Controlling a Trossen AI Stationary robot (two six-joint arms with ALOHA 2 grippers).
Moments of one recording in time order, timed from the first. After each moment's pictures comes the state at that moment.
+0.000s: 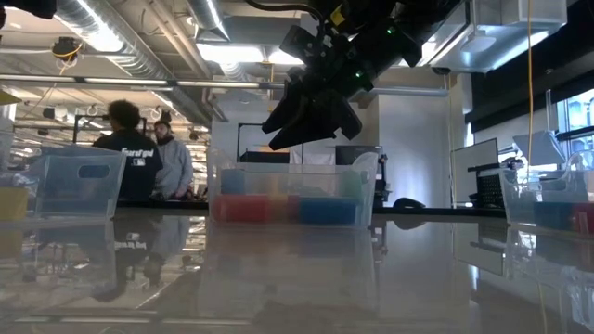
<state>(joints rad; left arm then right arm) -0.87 1.30 0.97 -1.39 -0.40 -1.73 0.01 1.83 1.18 0.01 0.14 -0.60</state>
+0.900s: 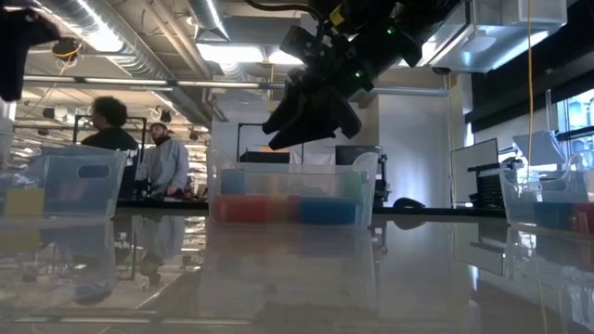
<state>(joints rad) -0.83 1.30 0.97 -1.08 -0.38 -0.94 0.01 1.83 1.18 0.00 0.14 -0.57</state>
